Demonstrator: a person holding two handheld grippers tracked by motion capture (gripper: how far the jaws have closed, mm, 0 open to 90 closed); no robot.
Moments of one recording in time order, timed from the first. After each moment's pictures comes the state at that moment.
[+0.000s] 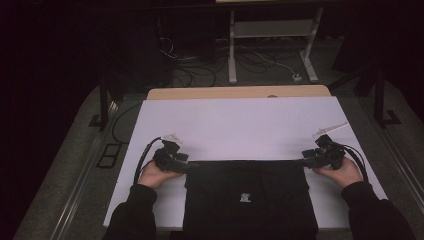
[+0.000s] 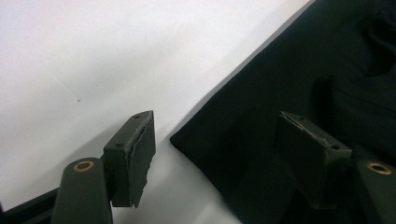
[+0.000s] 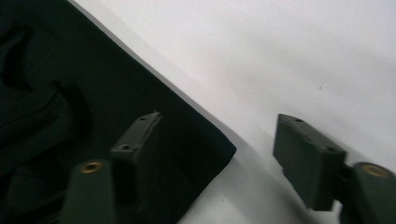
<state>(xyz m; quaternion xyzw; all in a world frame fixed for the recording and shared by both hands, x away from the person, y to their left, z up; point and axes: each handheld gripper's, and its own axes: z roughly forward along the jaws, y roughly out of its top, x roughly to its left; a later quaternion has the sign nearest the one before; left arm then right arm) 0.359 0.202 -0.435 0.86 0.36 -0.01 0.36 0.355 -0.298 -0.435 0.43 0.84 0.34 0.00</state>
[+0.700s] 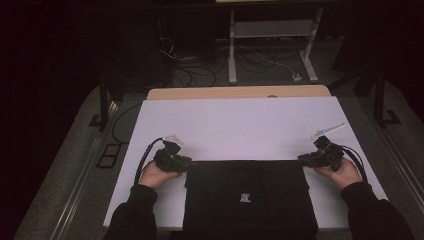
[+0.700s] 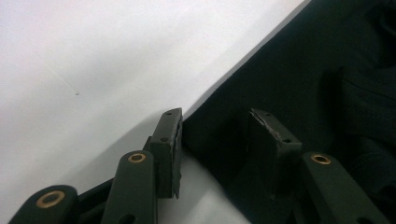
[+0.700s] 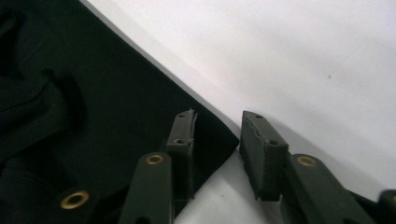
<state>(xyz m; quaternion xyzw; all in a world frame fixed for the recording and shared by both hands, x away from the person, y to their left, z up) 0.359 0.201 -0.438 0.86 0.36 -0.01 0.35 0.357 -0.296 -0.440 0.43 0.84 0.33 -0.01</state>
